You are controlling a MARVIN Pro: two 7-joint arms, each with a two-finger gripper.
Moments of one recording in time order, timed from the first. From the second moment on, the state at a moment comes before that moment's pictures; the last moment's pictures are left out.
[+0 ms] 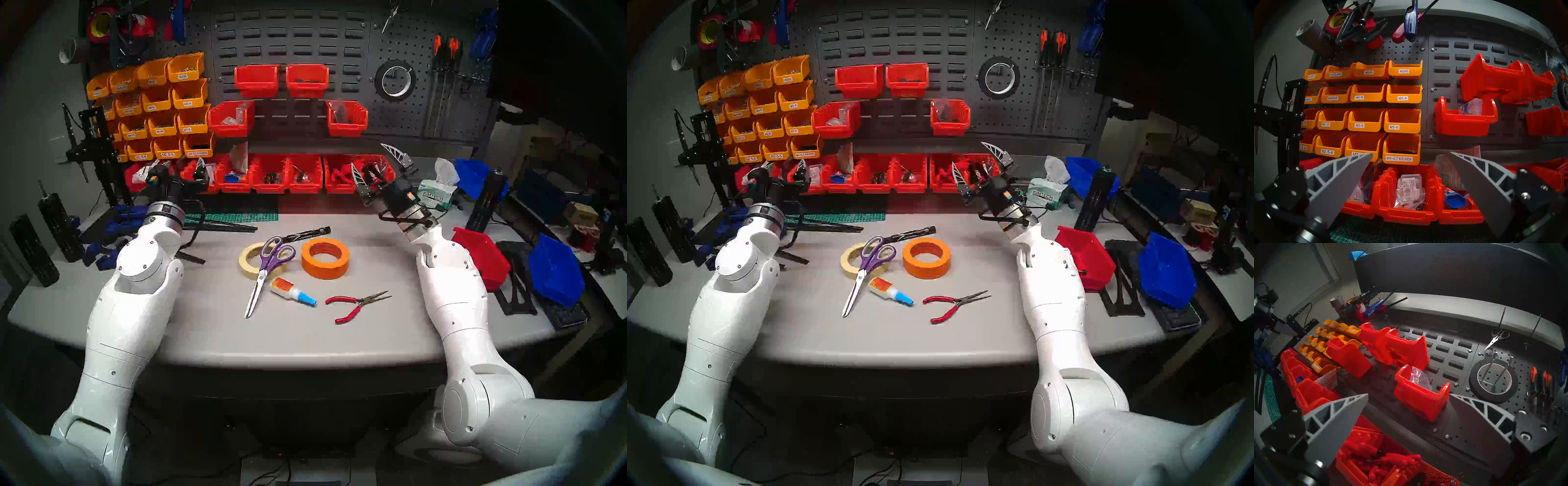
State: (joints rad) left arm 1.39 -1.14 -1.55 -1.71 -0.43 -0.04 0.19; right arm -1.07 -1.46 1.68 -1.17 -0.09 -0.76 0.63
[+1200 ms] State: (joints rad) left arm 1.39 -1.14 -1.55 -1.71 -0.43 -0.04 0.19; right arm -1.29 -1.38 1.75 -1.59 0.18 -0.17 0.97
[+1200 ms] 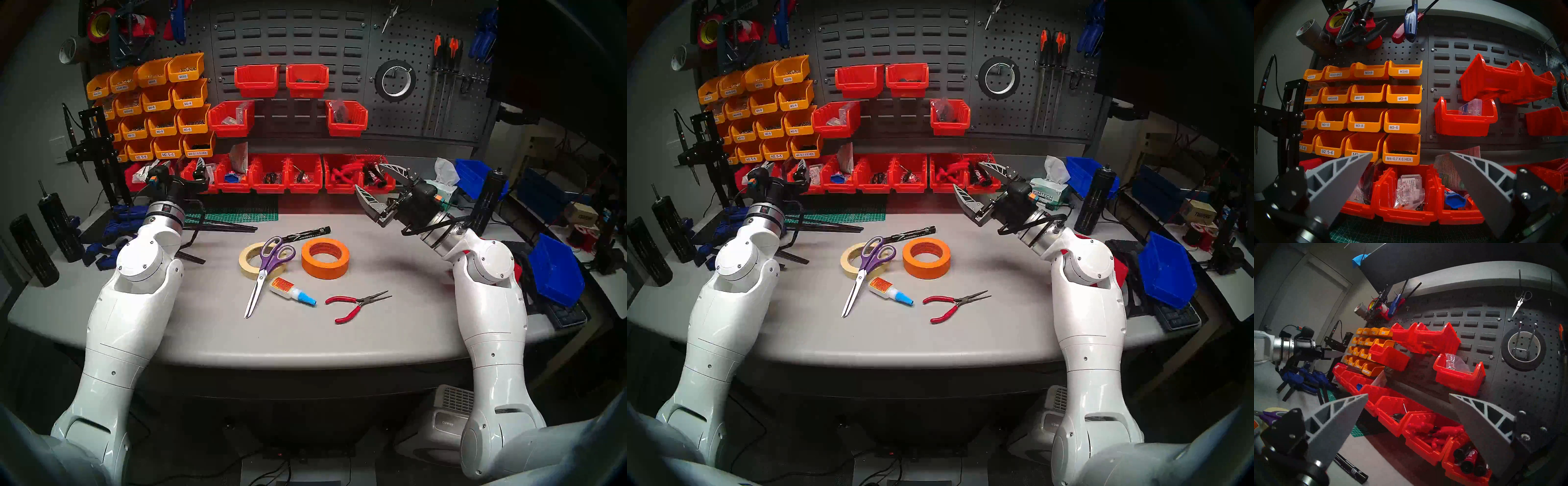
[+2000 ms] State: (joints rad) left arm 1.39 -1.14 -1.55 -1.71 -0.43 -0.04 0.19; right arm -1.35 -1.38 1.78 -1.74 0.22 0.14 1.04
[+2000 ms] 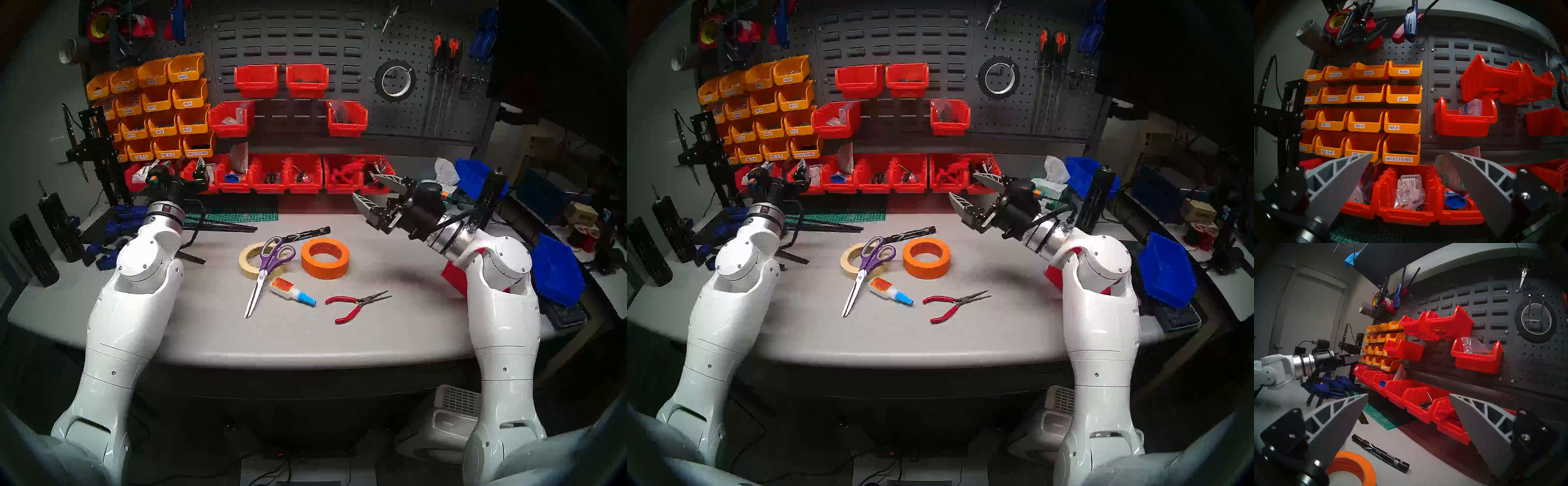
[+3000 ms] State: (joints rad) left arm 1.39 -1.14 -1.55 -1.71 -0.43 -0.04 0.19; right arm -1.36 -1.36 1.71 -1.78 0.22 0.26 1.13
